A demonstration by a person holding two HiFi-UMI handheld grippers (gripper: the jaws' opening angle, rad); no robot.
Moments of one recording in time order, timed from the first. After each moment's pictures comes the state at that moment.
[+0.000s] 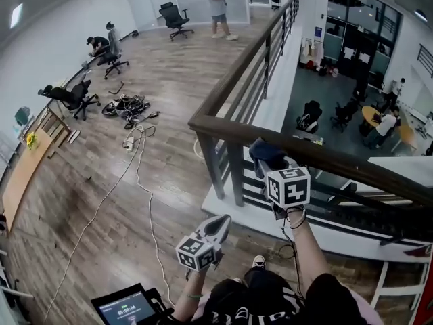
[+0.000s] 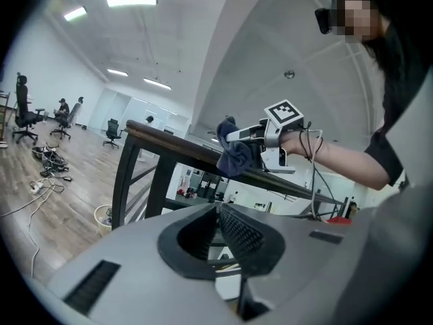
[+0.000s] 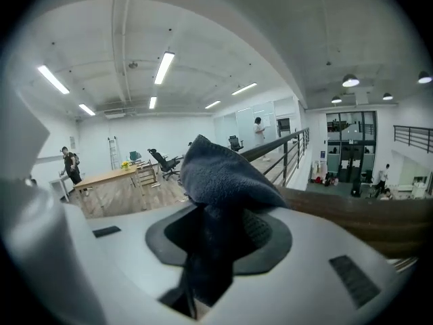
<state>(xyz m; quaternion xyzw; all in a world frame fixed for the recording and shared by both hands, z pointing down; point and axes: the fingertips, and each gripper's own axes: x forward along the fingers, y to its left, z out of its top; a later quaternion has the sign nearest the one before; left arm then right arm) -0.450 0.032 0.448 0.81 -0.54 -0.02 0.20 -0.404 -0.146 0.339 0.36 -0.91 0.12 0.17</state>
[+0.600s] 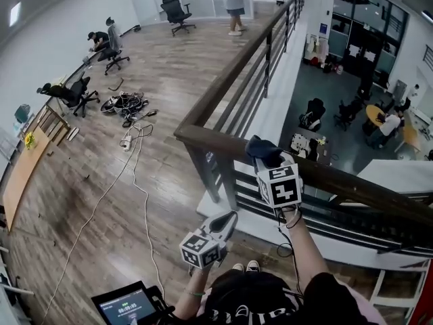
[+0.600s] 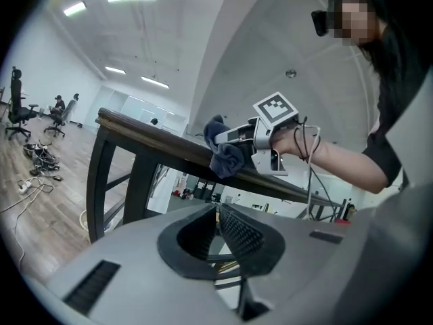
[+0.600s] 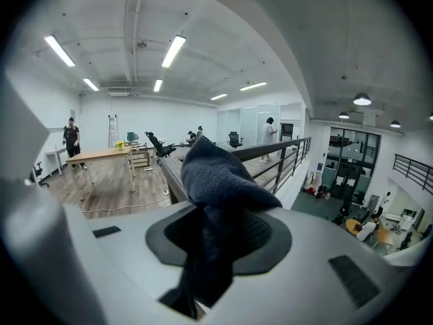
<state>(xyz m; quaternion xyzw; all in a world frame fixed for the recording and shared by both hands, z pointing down) -0.414 -0.080 0.442 0.82 -0.54 -0.03 0.20 -0.396 -0.249 0.344 0.37 -0.90 0.05 0.23</state>
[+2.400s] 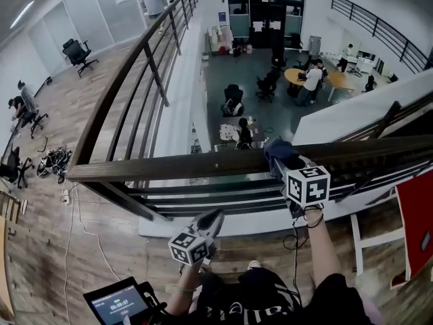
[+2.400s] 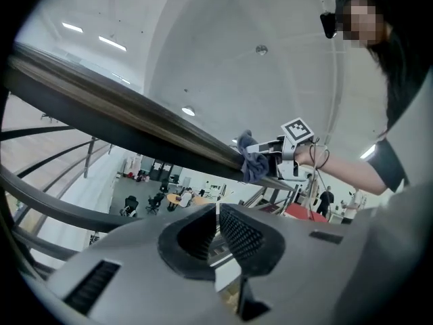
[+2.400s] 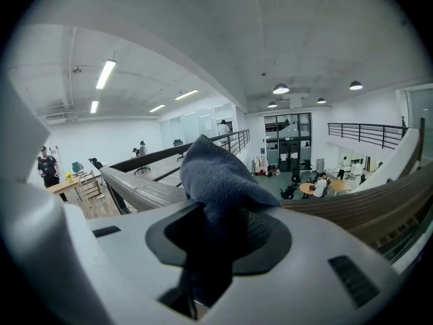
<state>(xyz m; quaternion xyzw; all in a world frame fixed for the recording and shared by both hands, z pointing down) -0.019 -0.128 0.469 0.91 -0.35 0.02 0.22 0.166 -0.247 0.364 0.56 -0.80 0.16 0.15</state>
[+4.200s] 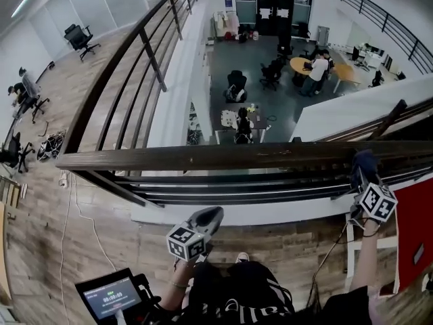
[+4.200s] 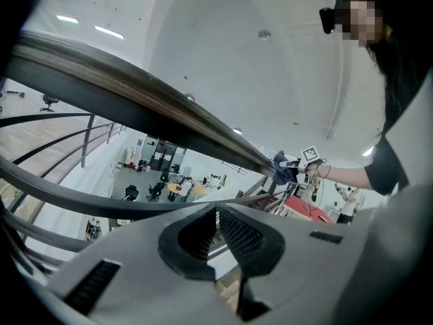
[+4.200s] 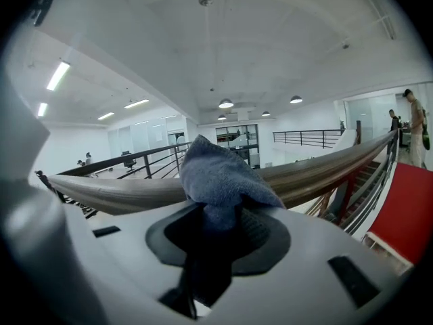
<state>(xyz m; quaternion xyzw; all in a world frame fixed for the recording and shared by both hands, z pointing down) 0.007 -0.117 0.477 0.91 -0.34 0.06 0.24 0.476 -0.171 0.360 0.72 -0.66 0.16 0.09</state>
